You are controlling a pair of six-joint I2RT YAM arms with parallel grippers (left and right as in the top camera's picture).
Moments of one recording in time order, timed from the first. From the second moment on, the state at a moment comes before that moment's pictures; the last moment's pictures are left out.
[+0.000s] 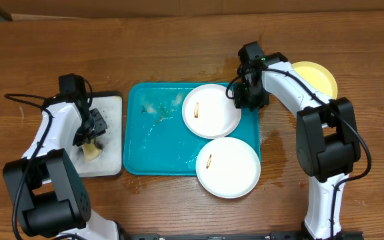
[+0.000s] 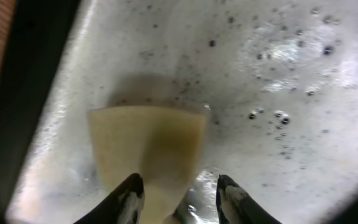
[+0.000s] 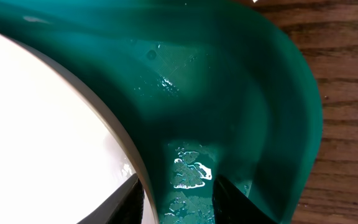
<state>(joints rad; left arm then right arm) 0.24 1.76 1.13 -0.82 -0.16 -0.33 0.31 2.18 1.63 -0.92 -0.12 0.25</state>
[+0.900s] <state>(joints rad) 0.24 1.76 1.32 -0.98 0.13 -0.24 0.31 2.18 1.63 -0.92 -0.12 0.25</state>
